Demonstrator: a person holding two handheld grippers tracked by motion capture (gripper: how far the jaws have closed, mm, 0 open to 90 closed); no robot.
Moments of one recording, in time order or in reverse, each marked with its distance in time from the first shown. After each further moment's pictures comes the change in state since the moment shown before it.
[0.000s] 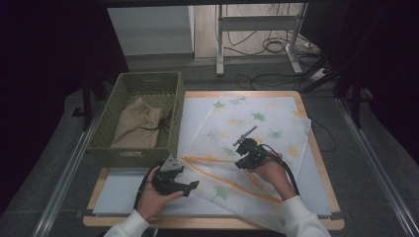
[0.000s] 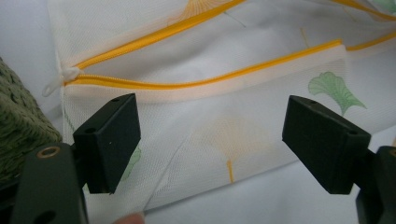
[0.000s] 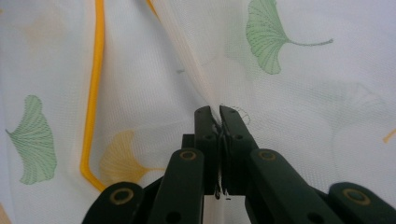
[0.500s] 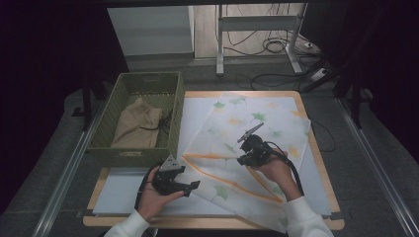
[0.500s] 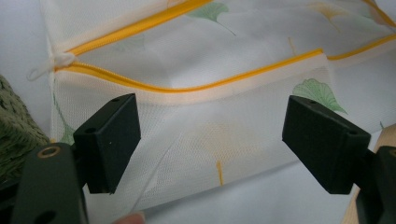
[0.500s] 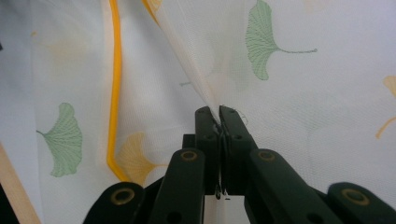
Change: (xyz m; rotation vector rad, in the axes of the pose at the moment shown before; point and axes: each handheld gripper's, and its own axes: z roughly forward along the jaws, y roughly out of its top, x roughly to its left) left arm -0.003 0.002 -0.002 -0.021 -0.025 -0.018; right arm 0.000 -0.001 -0.025 -0.068 -0.004 -0.003
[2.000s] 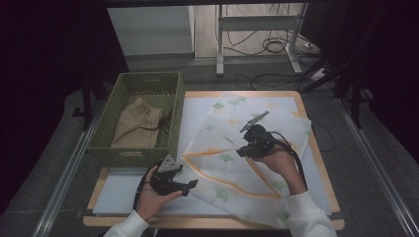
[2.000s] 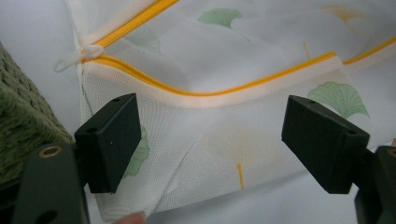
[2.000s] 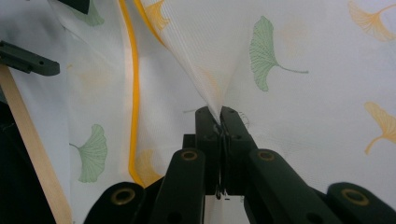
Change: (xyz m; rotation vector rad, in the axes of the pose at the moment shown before) left arm 0.001 -0.001 -0.005 -0.014 0.043 0.028; right arm -0.005 0.020 -0.032 -0.058 0.045 -0.022
